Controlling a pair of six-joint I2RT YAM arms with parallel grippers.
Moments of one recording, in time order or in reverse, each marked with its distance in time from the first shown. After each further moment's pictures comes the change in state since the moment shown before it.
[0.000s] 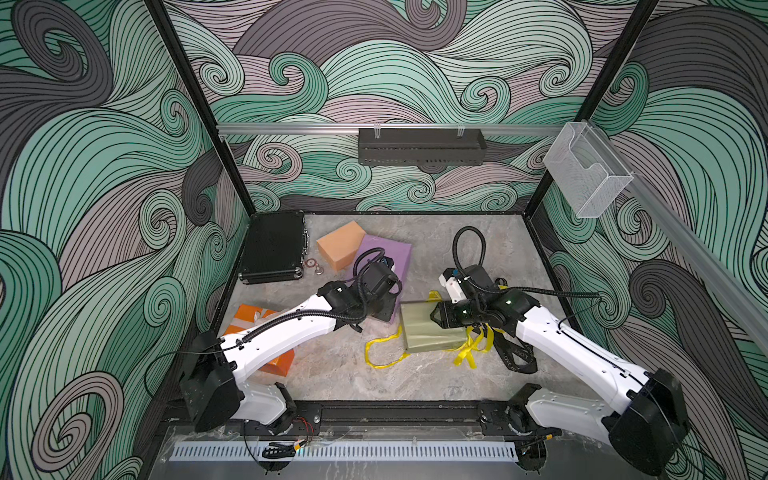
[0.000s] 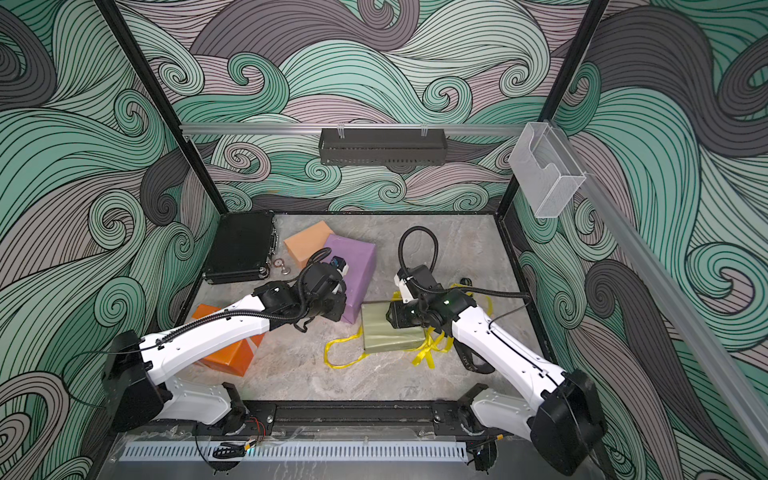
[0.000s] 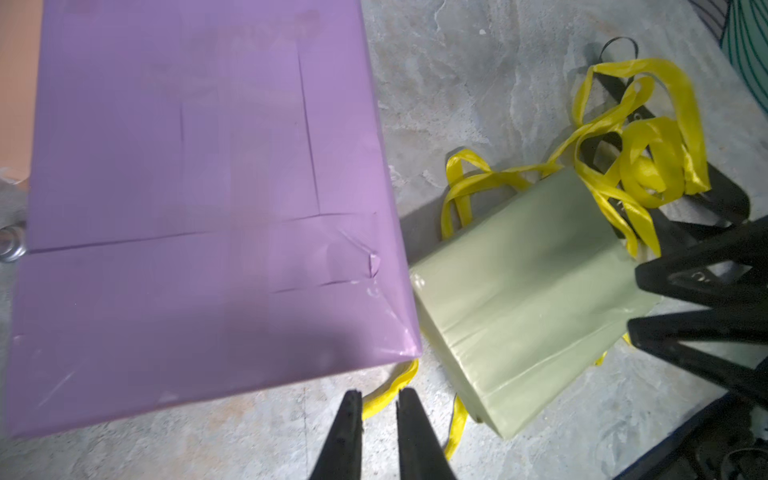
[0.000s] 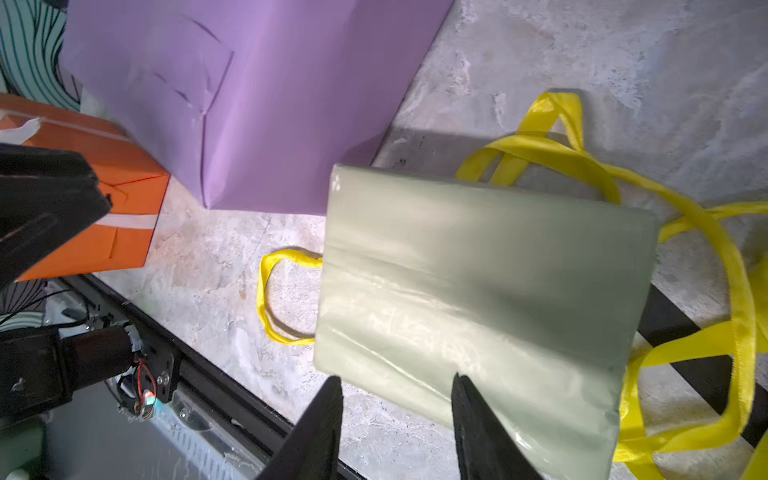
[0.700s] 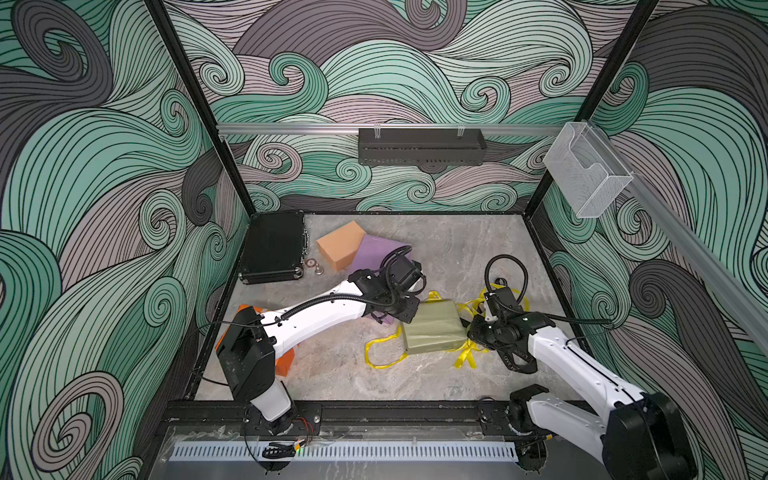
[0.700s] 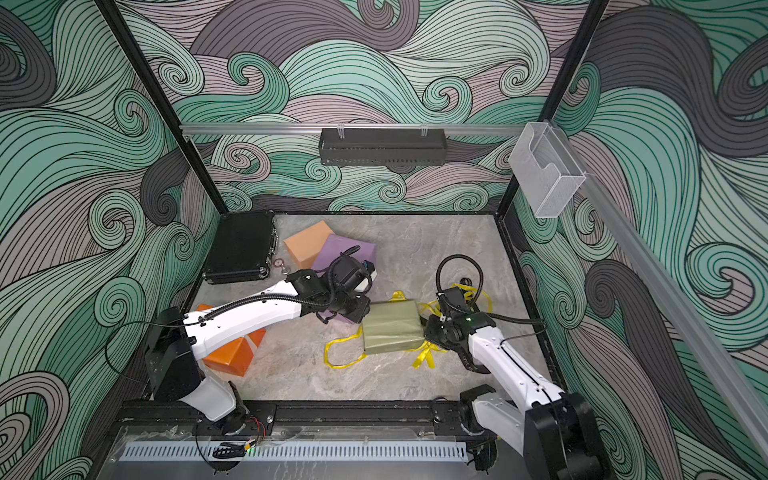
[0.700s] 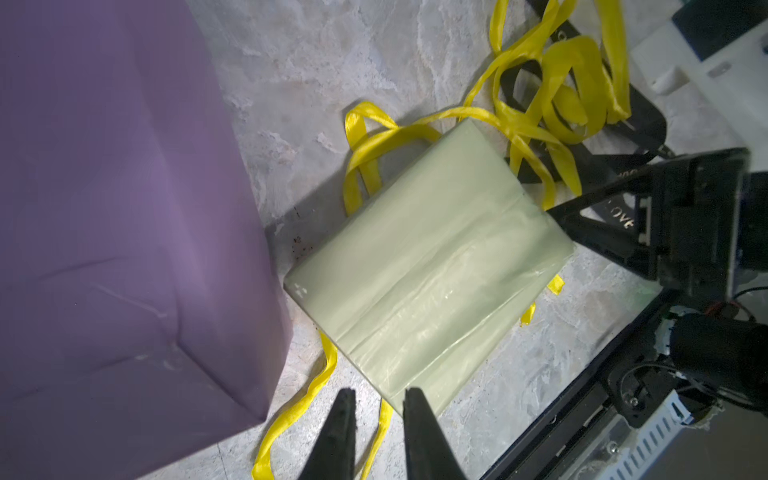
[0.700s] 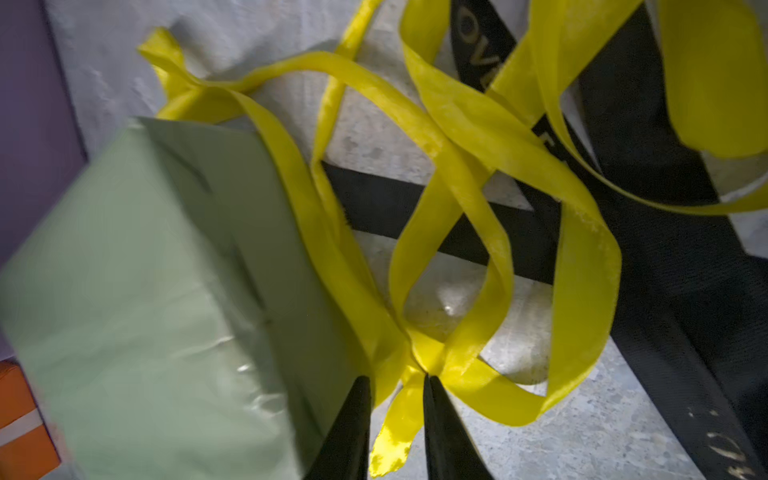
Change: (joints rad) left arm -0.042 0.191 0.148 -0.068 0.171 0.055; right arm -0.313 -0.077 -0.335 0.055 0.054 0.237
